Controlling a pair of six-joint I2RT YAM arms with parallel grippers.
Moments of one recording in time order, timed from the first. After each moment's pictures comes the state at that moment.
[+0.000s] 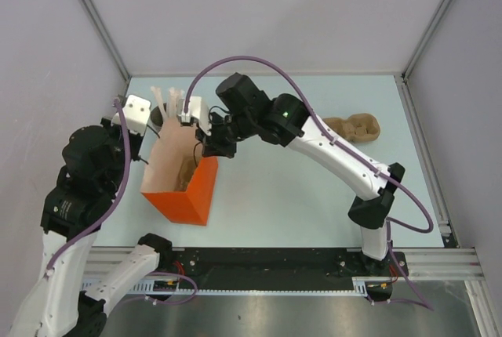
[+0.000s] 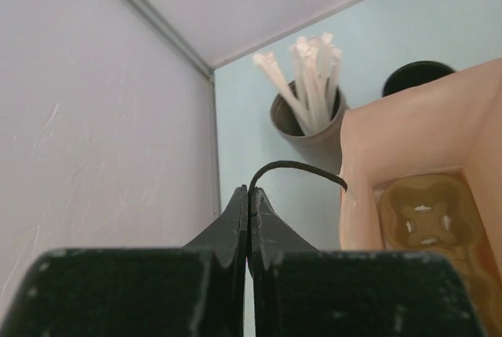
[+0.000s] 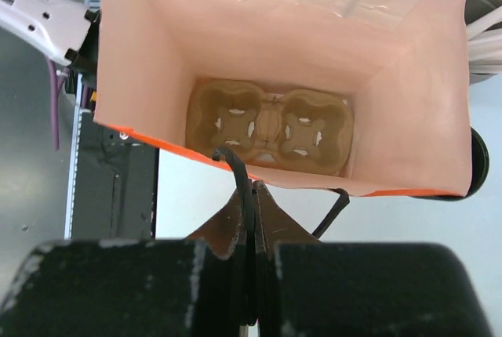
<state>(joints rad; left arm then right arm) -0.35 0.77 1.39 -0.86 -0.33 0.40 1.05 1.90 2.30 -1.01 -0.44 -0.36</state>
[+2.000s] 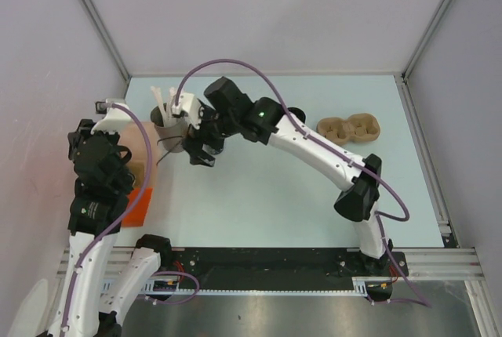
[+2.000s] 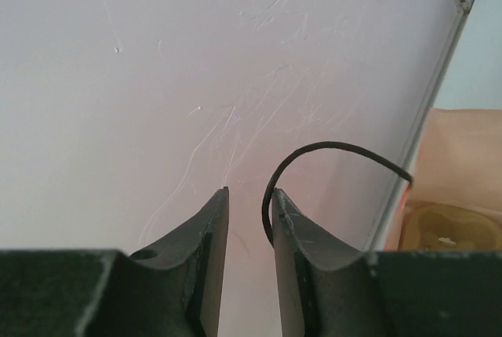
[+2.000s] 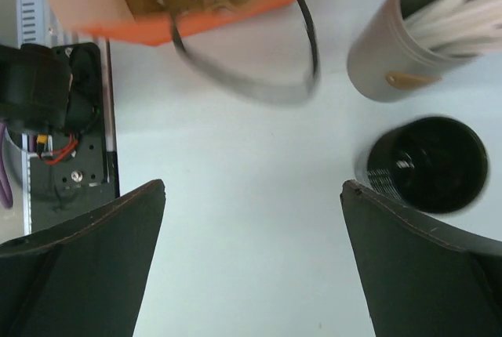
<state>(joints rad) -0.17 0.65 1.06 -0.43 -0.86 0.72 1.02 2.05 2.26 -0.82 -0.38 -0.26</state>
